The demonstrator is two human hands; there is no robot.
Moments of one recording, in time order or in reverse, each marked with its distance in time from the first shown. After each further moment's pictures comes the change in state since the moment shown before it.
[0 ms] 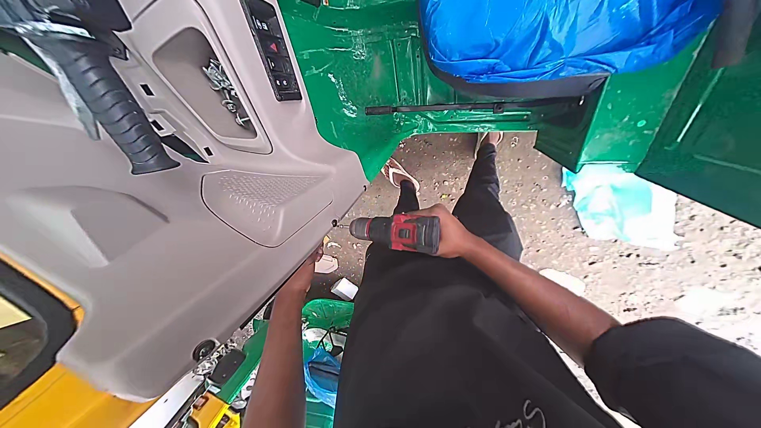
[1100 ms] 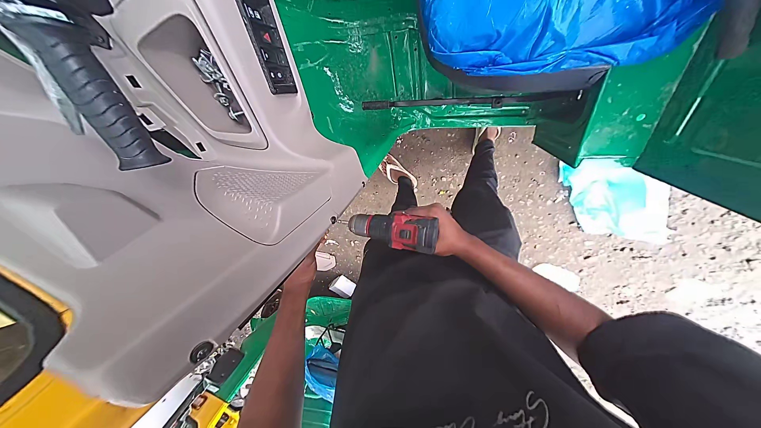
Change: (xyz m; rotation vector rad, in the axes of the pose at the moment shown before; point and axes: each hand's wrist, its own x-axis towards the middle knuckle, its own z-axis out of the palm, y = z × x) left_hand 0.006 -0.032 0.006 -0.136 0.168 0.338; right_hand -0.005 0.013 0.014 -0.092 0.061 0.000
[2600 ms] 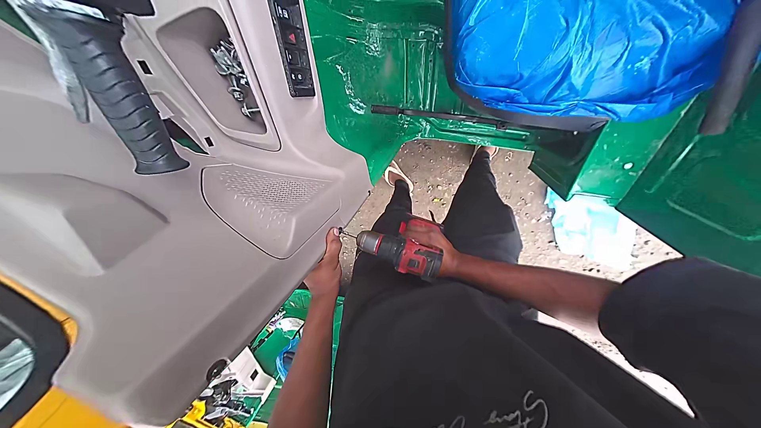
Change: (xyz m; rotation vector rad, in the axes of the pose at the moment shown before) left_hand -0.004 0.046 0.072 0.049 0.454 0.084; right_hand 0.005 0.015 0.008 -0.070 -0.121 0.031
